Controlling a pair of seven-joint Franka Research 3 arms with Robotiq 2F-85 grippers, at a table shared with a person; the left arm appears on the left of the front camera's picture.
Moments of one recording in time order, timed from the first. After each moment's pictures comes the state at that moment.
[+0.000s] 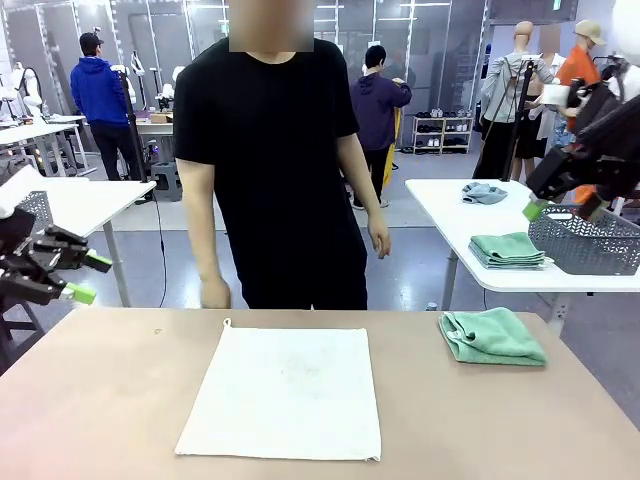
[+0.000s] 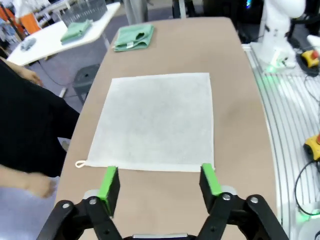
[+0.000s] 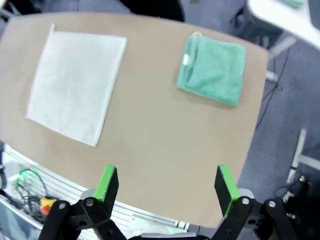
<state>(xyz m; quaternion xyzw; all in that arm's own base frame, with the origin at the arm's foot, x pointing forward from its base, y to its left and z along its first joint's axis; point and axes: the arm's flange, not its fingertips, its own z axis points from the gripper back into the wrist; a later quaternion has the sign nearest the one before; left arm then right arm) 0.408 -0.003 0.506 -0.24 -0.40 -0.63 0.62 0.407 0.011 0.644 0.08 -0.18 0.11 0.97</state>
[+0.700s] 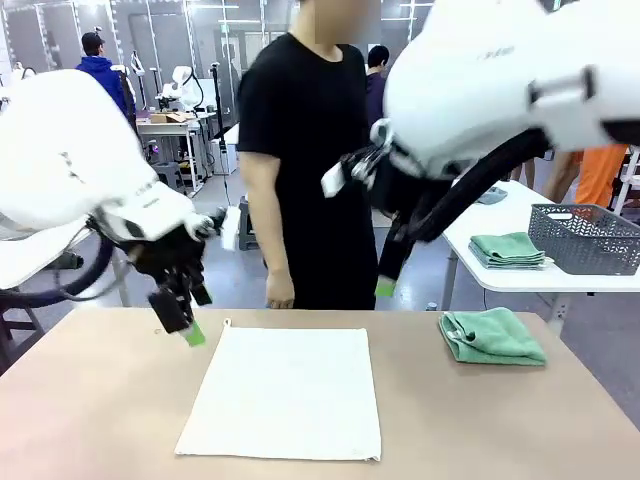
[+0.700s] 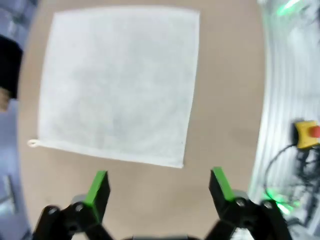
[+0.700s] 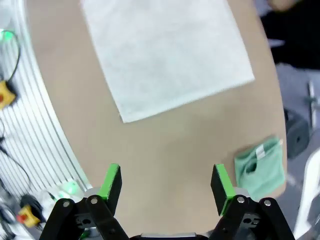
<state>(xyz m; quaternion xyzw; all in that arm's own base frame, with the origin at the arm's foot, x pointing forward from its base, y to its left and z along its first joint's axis) 0.395 -0.242 0.502 -0.07 -0.13 -0.67 0.73 0.398 0.250 0.560 0.01 -0.10 0.58 0.81</state>
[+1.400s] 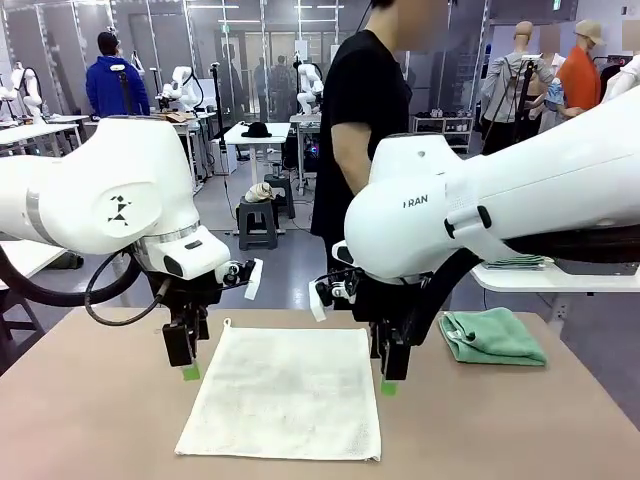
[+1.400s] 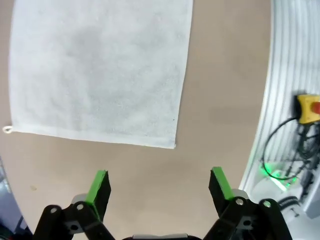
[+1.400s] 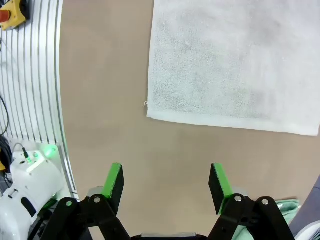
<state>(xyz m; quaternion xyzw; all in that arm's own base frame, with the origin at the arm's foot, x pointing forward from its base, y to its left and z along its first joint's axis) 0.397 -0.260 0.461 -0.02 -0.03 -0.68 0.73 0.395 0.264 0.434 0.03 0.00 0.72 0.70</state>
